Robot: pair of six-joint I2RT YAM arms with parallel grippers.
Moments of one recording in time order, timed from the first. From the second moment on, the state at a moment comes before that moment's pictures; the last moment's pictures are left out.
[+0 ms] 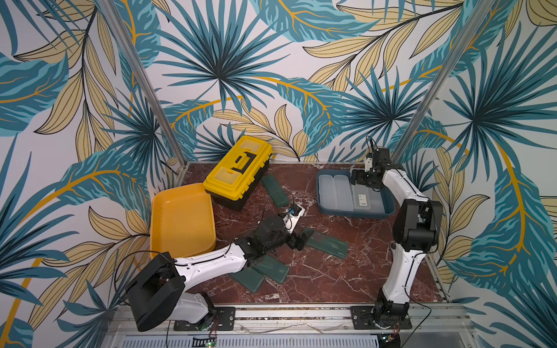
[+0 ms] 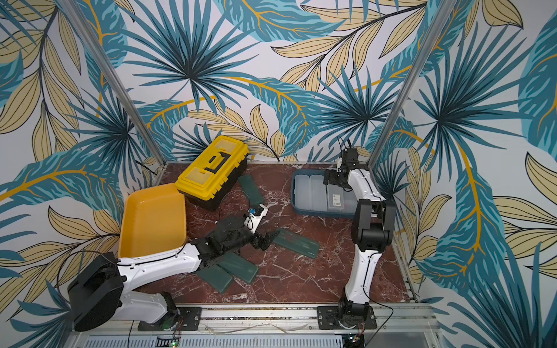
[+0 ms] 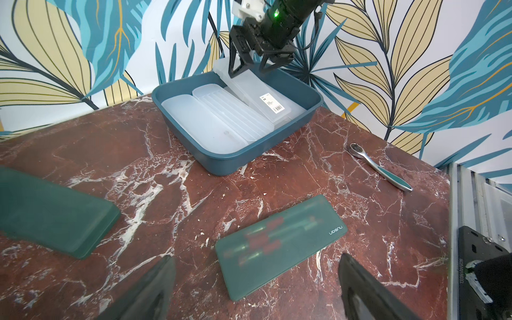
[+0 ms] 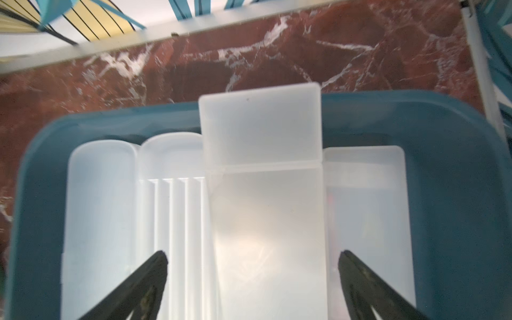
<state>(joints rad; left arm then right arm) -0.89 1.37 0.74 0.30 0.01 -0.16 -0.11 2.06 1.79 -0.68 -0.08 0.10</state>
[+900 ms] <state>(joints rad) -0.89 1.41 0.74 0.30 0.02 -0.16 -0.11 2.10 1.66 -0.53 -0.02 0.06</state>
